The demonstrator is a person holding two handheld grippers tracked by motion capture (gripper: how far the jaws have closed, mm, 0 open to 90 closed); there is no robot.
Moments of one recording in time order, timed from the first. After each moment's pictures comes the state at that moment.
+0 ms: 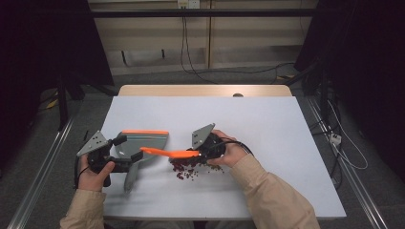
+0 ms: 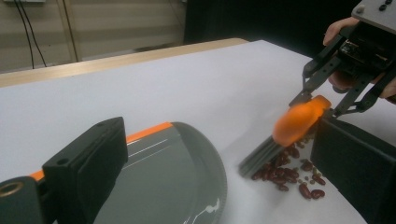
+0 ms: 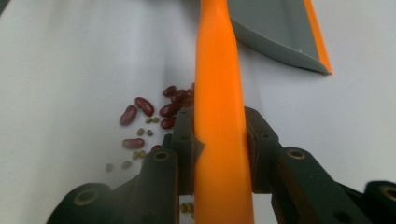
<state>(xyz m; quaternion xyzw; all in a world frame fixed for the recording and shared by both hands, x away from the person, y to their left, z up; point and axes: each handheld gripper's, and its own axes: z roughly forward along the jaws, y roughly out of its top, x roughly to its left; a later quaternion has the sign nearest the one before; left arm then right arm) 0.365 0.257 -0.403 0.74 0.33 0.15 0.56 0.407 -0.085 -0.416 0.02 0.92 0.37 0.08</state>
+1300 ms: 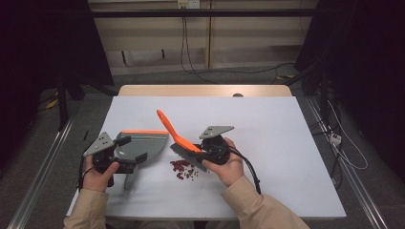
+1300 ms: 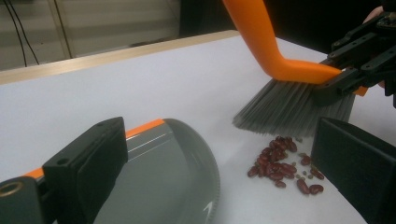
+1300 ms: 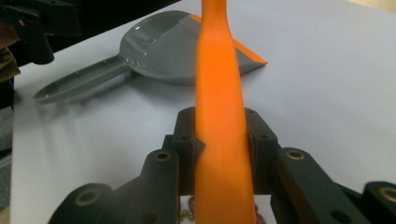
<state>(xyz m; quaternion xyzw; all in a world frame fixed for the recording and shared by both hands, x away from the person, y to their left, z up) 0.365 0.246 -0.406 0.76 0.31 0.15 0.55 0.368 -0.092 -0.403 0.33 0.81 0.47 0.08</state>
